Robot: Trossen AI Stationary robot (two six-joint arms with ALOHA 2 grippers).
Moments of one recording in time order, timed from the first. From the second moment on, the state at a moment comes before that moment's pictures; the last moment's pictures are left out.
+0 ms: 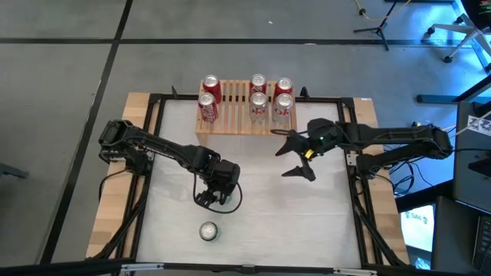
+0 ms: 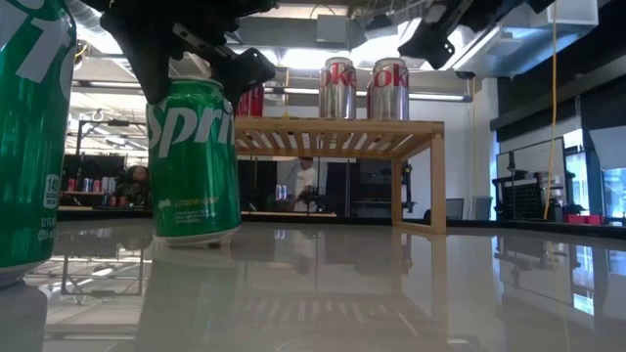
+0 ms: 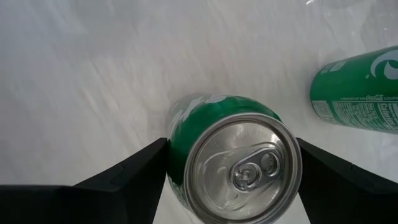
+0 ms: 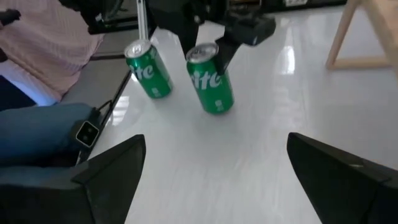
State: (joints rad) left arm -0.20 1.70 1.32 -0.90 0.15 0.25; right arm -0.05 1.13 0.92 -0.33 -0.39 0.05
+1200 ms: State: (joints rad) left arm -0.20 1.70 1.32 -0.90 0.12 0.21; right arm -0.05 1.17 0.92 -0.33 -0.39 0.05
